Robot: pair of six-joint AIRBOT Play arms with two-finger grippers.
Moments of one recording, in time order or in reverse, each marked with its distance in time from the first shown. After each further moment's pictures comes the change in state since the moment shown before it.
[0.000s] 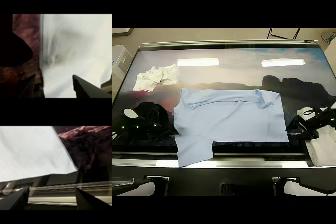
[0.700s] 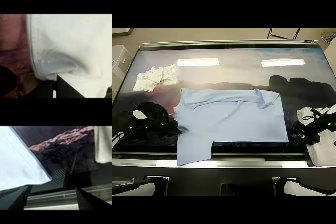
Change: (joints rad) left arm -0.080 -0.034 -0.025 -0.037 0.169 -0.024; right arm -0.001 0.002 -0.095 -0.117 -0.128 -0.015
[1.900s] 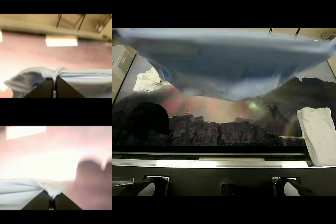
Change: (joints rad) left arm -0.005 0.349 1.000 -0.019 0.089 0.055; right arm 0.116 0.310 0.851 0.206 -0.237 -0.140
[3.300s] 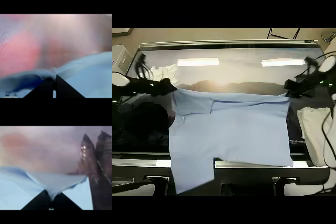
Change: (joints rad) left arm -0.092 -0.415 -0.427 -0.048 0.001 -0.047; right arm 0.224 -0.503 -0.185 -0.216 0.192 0.290
